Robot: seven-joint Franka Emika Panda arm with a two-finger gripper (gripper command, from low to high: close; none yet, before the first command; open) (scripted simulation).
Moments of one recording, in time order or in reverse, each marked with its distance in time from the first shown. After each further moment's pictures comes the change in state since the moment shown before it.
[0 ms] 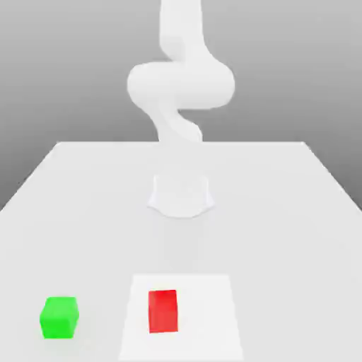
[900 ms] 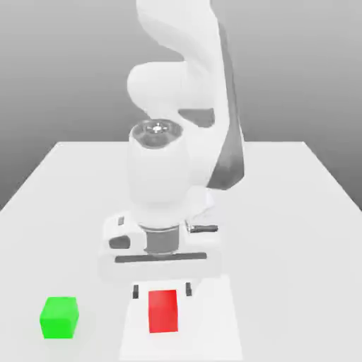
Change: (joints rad) arm -0.012 0.984 -0.042 -0.291 0.058 0.557 -0.185
